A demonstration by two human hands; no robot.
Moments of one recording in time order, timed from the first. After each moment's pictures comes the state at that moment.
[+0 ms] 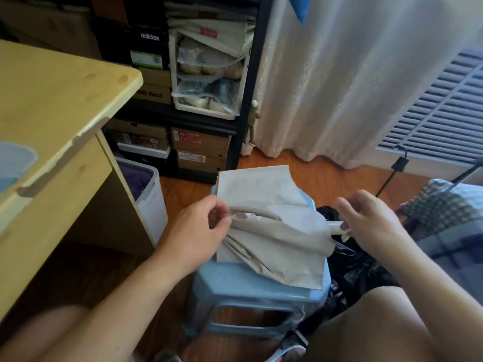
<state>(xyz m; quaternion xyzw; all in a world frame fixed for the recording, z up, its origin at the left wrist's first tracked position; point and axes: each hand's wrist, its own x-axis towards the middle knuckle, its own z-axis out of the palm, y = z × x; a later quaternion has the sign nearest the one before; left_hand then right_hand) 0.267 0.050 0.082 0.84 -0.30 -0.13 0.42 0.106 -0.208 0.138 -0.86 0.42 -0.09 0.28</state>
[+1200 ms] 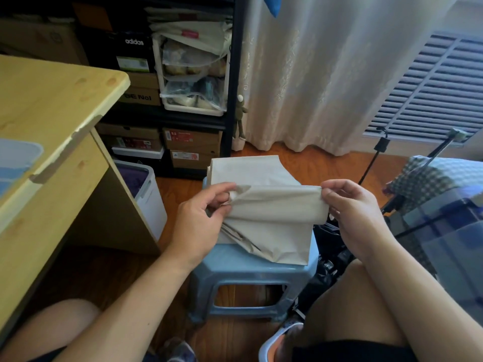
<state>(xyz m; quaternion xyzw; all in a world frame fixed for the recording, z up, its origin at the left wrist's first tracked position) 0.228 0.042 0.085 0.75 -0.30 -0.07 0.59 0.074 -0.188 0.123 -0.64 0.37 -0.25 0.63</state>
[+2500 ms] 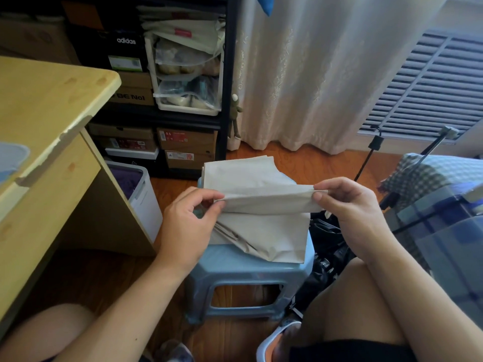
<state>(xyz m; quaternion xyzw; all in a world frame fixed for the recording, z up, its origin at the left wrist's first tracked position) 0.227 0.049 0.085 0.76 -0.33 0.03 0.55 0.065 -0.186 0.129 -0.71 0.27 -0.26 0.60</state>
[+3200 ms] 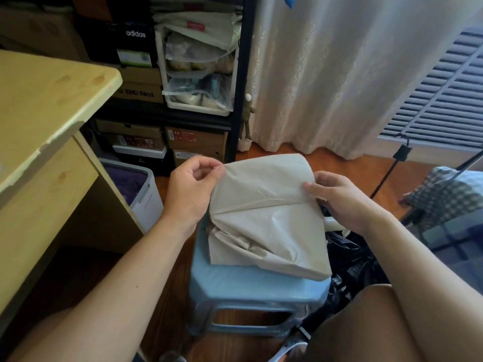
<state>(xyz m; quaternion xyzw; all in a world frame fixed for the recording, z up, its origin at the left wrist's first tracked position) 0.309 -0.005 0.086 0.71 -0.16 -0.11 0.68 0.153 -0.257 0.101 -0.73 0.28 -0.04 0.63</state>
